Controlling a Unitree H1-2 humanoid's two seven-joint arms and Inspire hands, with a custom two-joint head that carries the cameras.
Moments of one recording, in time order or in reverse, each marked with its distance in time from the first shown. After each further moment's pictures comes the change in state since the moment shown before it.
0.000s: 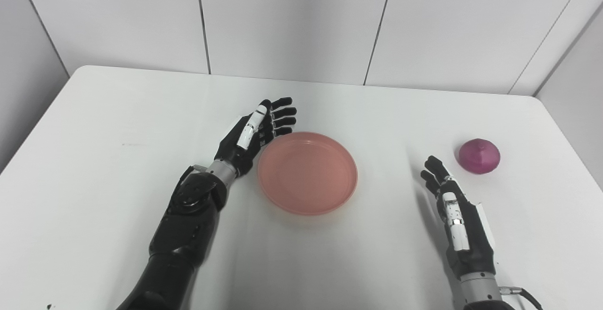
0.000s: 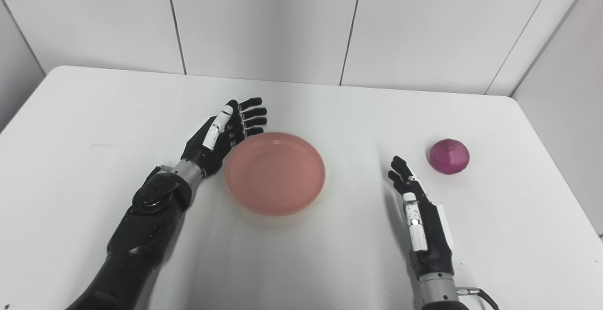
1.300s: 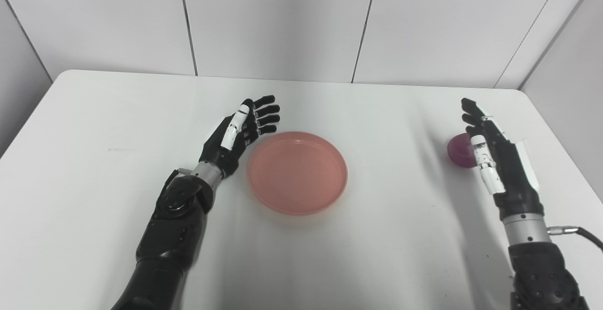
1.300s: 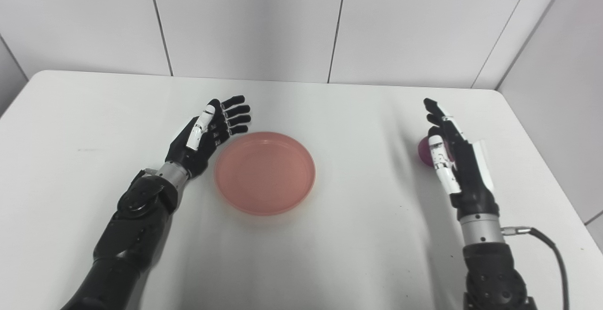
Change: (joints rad) left arm -0.011 0.001 0.010 0.032 -0.012 -0.026 -0.007; right arm -0.153 -0.214 -0.108 -0.142 -0.272 0.135 -0.038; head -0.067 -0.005
